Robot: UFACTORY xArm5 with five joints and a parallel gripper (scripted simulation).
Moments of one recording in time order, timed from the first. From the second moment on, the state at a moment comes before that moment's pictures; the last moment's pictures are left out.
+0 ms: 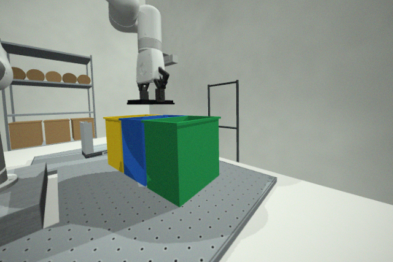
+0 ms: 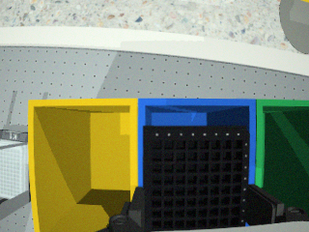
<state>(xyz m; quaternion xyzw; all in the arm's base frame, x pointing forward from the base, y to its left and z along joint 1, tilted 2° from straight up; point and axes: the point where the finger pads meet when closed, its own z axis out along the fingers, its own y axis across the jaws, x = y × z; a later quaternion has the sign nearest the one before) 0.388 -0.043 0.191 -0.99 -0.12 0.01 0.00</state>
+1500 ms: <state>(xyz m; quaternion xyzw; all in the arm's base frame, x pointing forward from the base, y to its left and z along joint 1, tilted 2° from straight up) 0.393 -0.055 0.188 -0.99 -0.12 0.01 0.00</state>
